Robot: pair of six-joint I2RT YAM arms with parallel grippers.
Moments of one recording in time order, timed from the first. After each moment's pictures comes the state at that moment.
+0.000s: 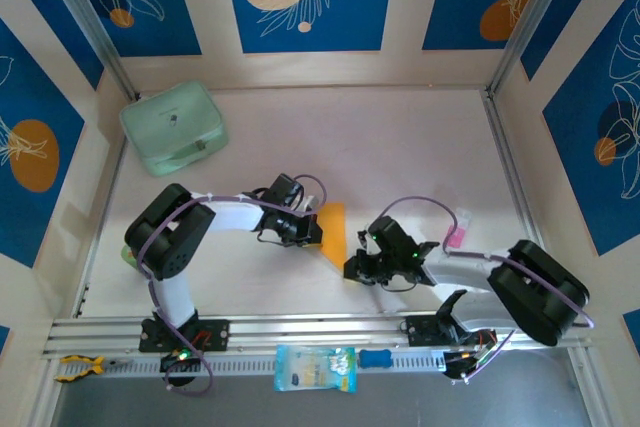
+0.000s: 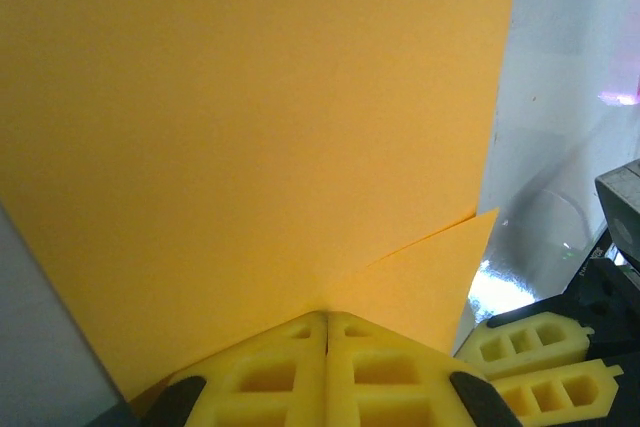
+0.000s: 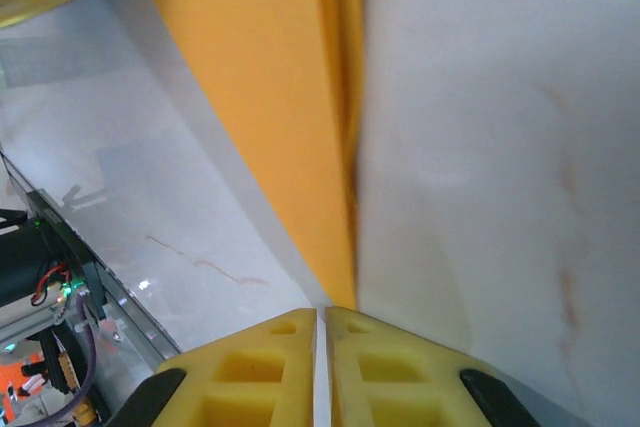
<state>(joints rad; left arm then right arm) -0.68 1.82 0.88 -0.14 0.62 -0.68 0.75 1.24 0.28 0.02 -0.49 0.97</state>
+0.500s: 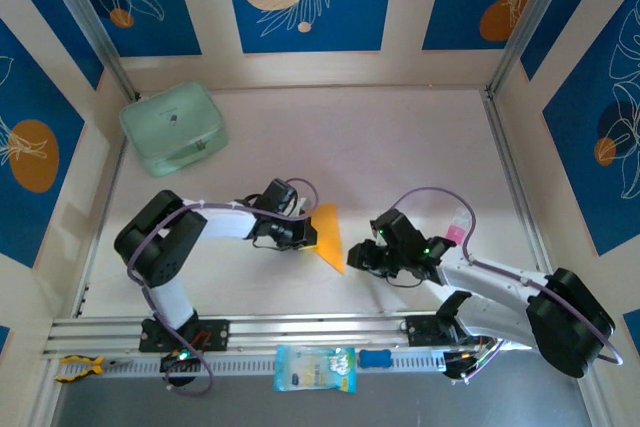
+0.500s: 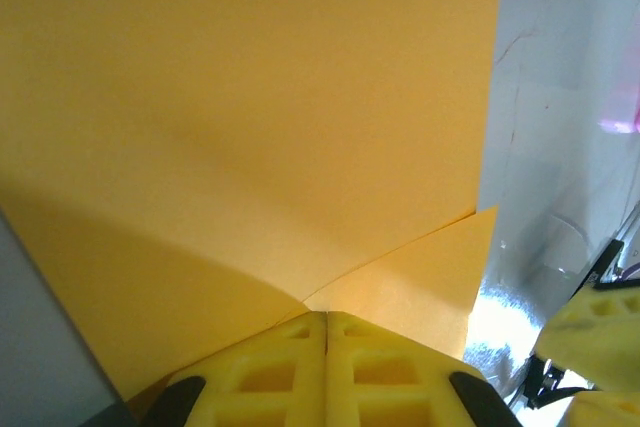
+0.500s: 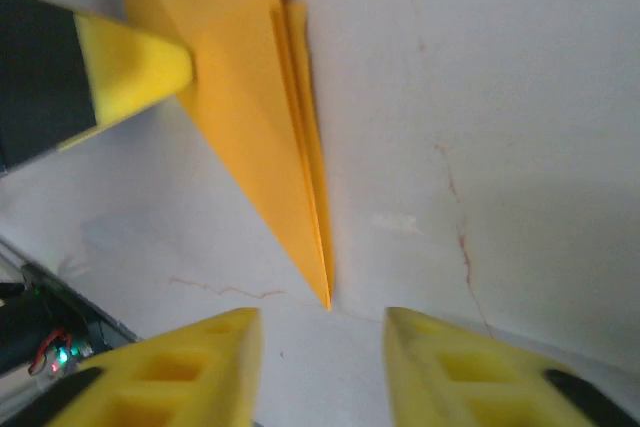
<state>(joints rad) -0.68 1.74 0.77 -0.06 0.56 -0.78 0.74 1.06 0.40 -0.28 -0.30 1.00</state>
